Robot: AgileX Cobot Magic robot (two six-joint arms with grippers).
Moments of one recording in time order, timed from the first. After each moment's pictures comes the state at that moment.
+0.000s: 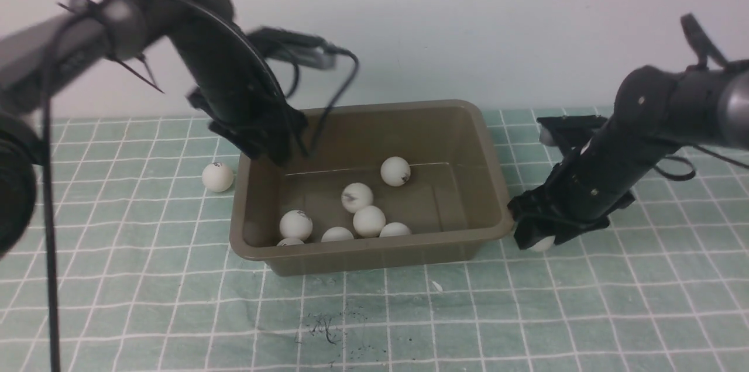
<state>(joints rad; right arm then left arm) 0.18 1.97 -1.34 0.34 0.92 -0.19 -0.17 2.09 -1.92 -0.15 1.23 0.25</state>
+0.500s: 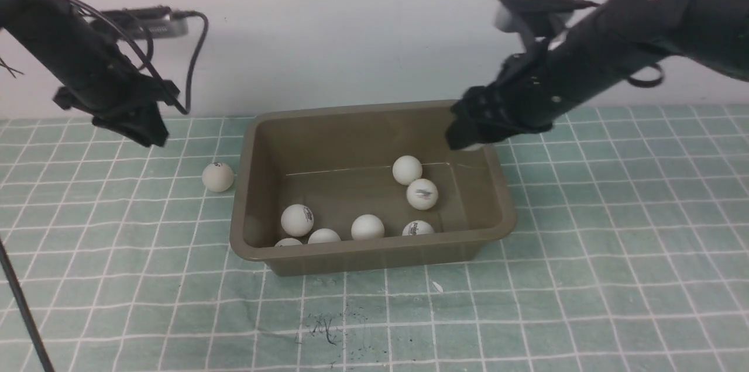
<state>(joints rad) 0.35 1.85 -1.54 0.45 0.89 -0.24 0.12 2.16 -1.93 -0.30 1.23 0.34</state>
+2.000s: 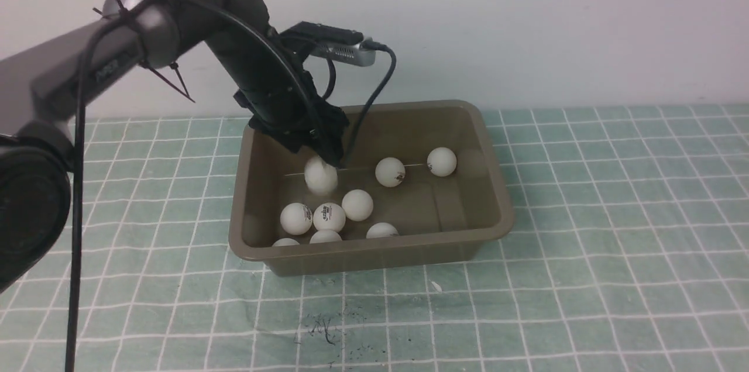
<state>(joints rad) 0.11 0.54 -0.62 0.19 0.43 -0.08 -0.28 2.16 -1.93 -0.29 1.14 0.30</state>
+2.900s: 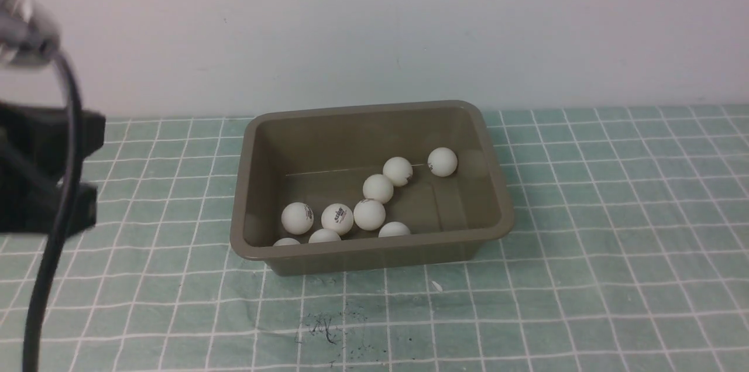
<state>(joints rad) 0.11 0.22 -0.30 0.19 0.12 -0.05 -0.28 0.70 -0.80 -0.13 0.58 0.15</state>
